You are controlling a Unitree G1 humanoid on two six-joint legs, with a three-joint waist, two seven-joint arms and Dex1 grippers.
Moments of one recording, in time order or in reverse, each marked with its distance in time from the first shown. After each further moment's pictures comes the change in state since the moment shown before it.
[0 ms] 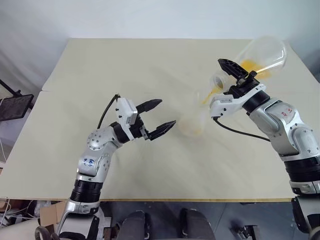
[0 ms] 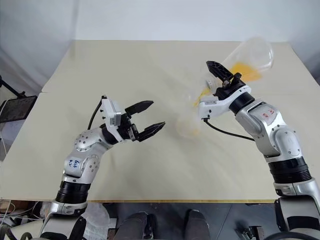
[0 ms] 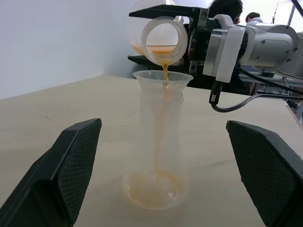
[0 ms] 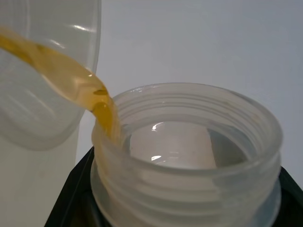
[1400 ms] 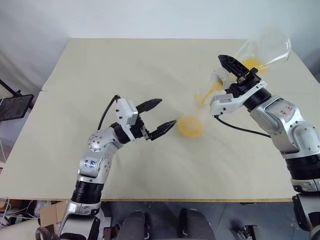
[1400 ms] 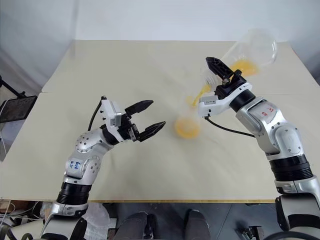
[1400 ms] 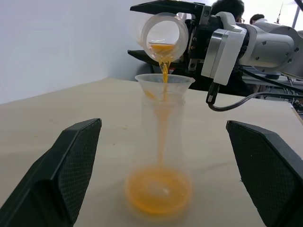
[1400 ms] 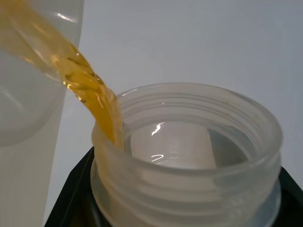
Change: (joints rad) left arm 0.009 -0.005 -0.010 -0.006 0.007 -0.020 0.017; right arm -0.018 -0.008 0.005 0.012 -0.073 -0.020 -0.065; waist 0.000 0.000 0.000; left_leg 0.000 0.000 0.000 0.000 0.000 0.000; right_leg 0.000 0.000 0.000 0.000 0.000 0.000
